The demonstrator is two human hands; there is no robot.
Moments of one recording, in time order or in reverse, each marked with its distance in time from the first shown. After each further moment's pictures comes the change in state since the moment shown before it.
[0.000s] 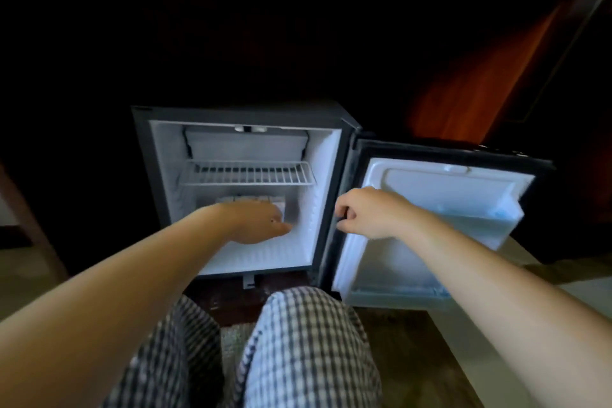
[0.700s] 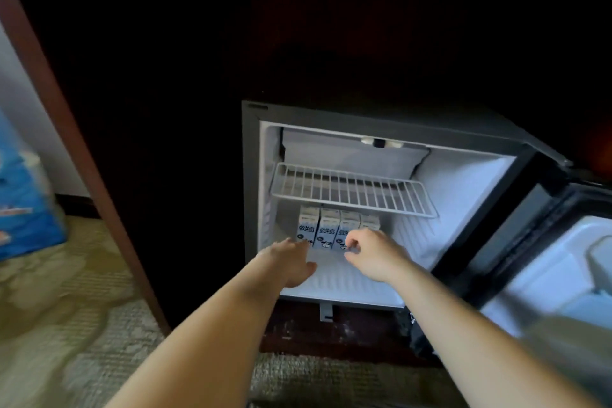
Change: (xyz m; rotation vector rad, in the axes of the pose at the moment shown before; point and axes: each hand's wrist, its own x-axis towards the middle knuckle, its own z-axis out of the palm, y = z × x) left_hand 0.085 -0.161 0.074 -0.228 0.027 -0.355; right_hand 0.189 -0.108 0.101 0.195 -0.057 0.014
